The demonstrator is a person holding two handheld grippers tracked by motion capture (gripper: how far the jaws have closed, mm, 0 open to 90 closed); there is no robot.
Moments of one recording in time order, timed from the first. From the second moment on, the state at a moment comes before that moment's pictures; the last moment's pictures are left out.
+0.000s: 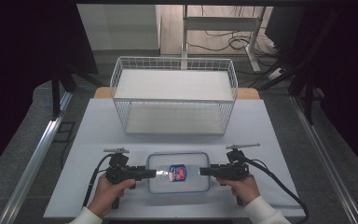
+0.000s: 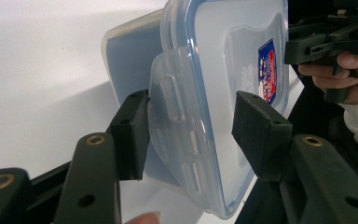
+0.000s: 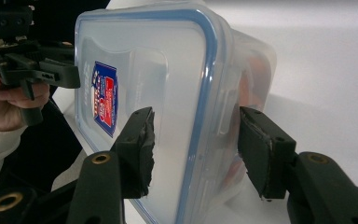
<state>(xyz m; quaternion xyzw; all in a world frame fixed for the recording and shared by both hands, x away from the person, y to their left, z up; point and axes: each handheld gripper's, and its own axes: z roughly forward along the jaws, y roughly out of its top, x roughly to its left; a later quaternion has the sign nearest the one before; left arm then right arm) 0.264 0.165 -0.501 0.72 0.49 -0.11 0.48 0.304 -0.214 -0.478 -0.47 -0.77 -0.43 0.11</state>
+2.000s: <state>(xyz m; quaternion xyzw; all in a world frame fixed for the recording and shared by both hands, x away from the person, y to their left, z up) 0.391 0.178 -0.481 0.75 0.45 -0.06 0.49 0.402 -0.199 -0.465 -0.45 -0.74 -0.49 0.03</state>
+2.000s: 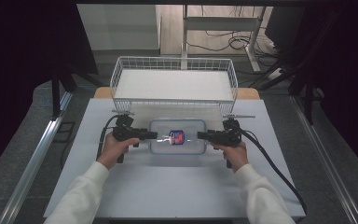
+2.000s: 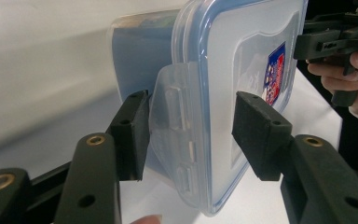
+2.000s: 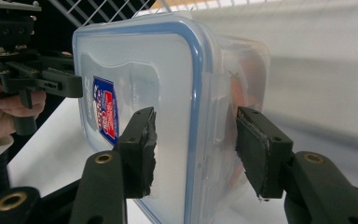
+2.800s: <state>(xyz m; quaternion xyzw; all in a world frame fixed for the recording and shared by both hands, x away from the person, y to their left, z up) 0.419 0.183 -0.501 0.70 0.49 -0.06 0.51 0.430 -0.189 -0.490 -0.48 -0.72 -0.51 0.01</state>
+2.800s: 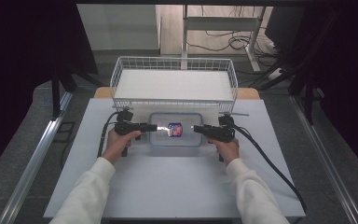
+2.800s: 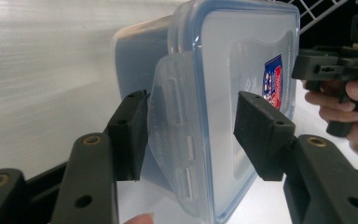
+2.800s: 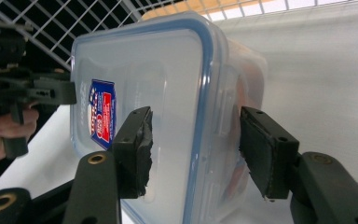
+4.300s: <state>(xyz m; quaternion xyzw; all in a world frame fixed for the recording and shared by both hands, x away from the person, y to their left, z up) 0.281 0.190 -0.487 0.75 0.45 0.05 0.48 0.331 -0.197 -0.455 -0.37 -0.79 -0.47 -0.09</state>
